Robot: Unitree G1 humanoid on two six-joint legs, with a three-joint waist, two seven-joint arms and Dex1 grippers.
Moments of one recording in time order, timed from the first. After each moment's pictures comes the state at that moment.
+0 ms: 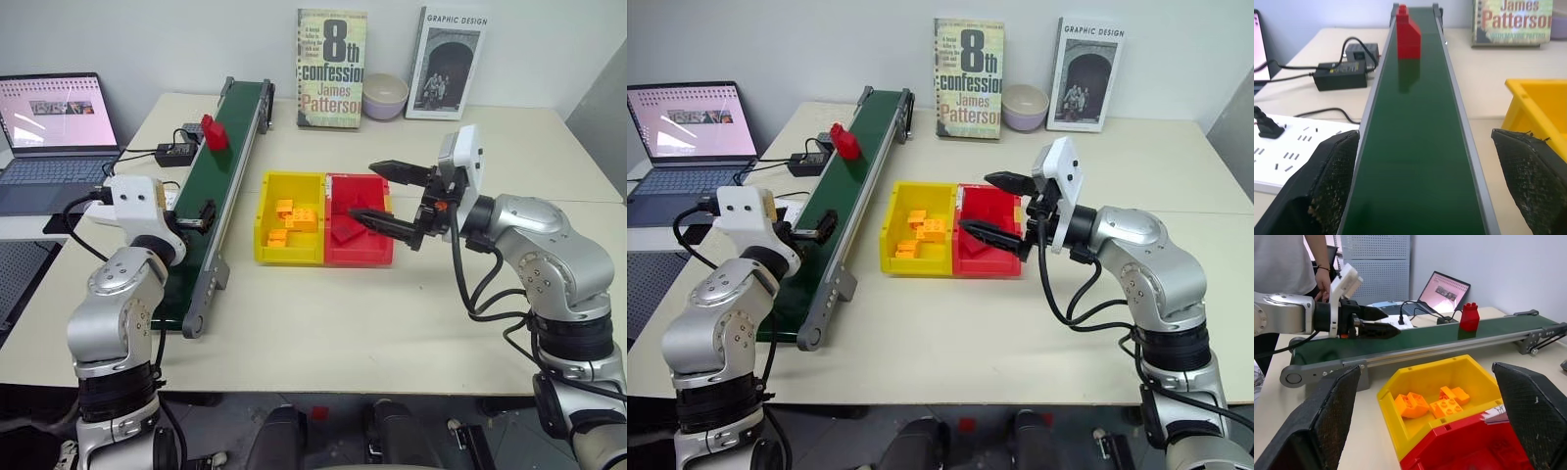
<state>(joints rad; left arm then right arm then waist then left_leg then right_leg) -0.36 0.44 0.33 -0.26 -0.31 0.75 -0.16 -0.65 -0.51 0.00 -0.33 0.57 0.69 0.82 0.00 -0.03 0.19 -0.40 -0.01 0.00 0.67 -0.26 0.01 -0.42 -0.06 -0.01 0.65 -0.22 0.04</state>
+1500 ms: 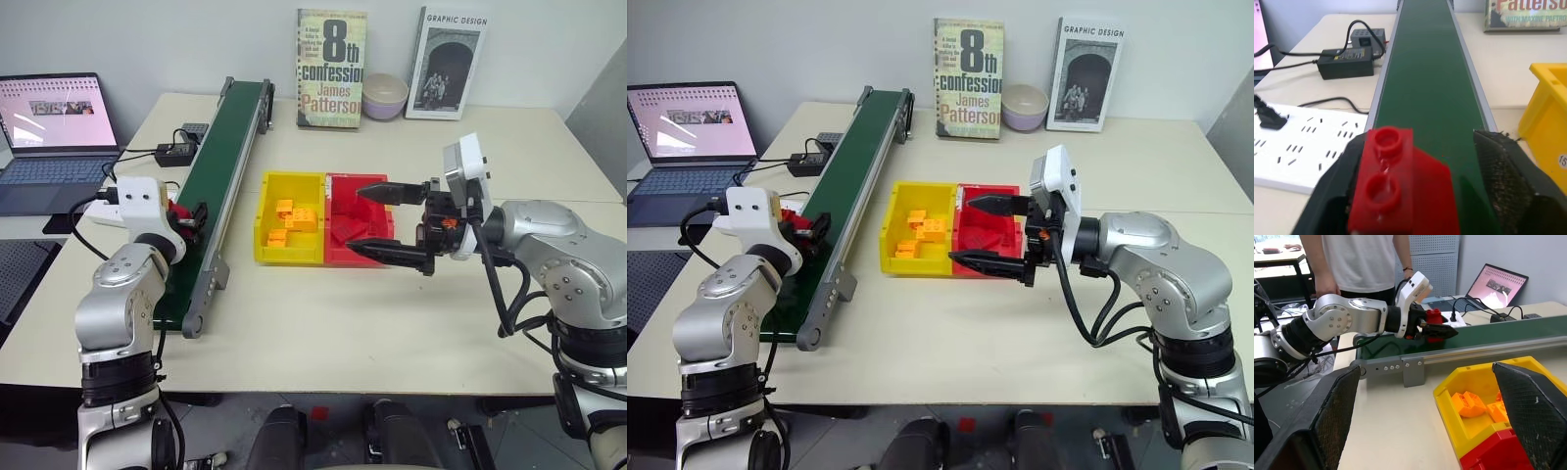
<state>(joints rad) -0.38 0.44 0.32 -0.20 -0.29 0.75 -0.14 -0.65 -0.61 0.01 -0.42 0.77 0.82 0.87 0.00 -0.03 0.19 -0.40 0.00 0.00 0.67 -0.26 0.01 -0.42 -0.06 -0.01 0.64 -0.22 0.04</state>
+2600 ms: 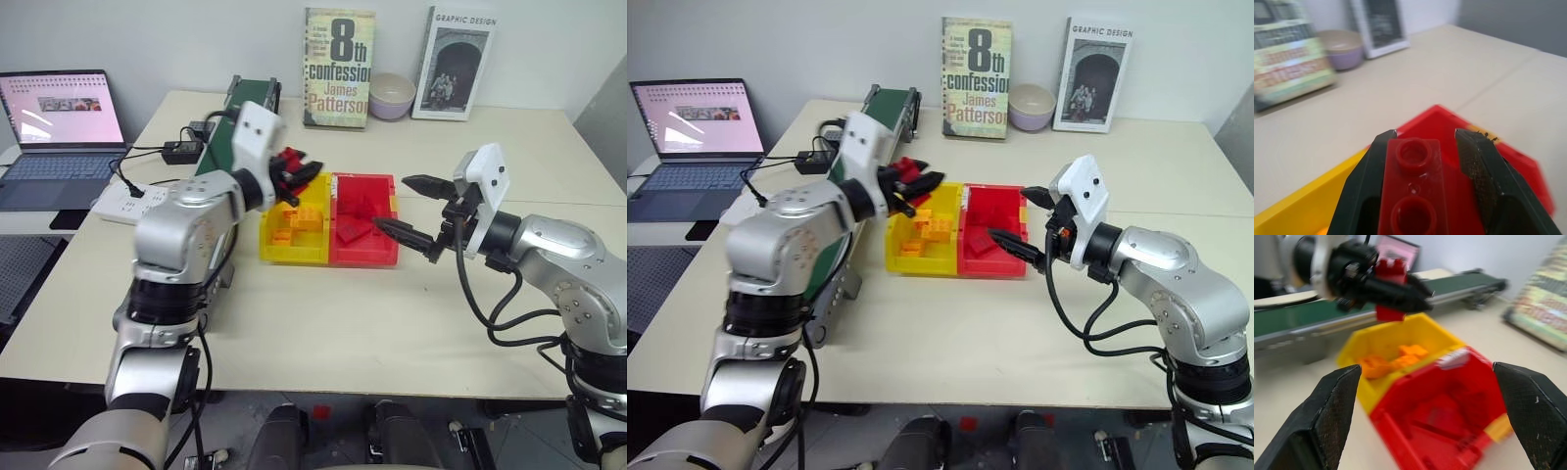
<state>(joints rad) -0.90 0.39 -0.11 0.11 -0.36 0.70 -0.63 -0.49 -0.63 -0.09 -0.56 0.60 0.87 0.49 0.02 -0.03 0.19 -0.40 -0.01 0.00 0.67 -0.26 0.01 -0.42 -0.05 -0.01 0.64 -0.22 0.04</state>
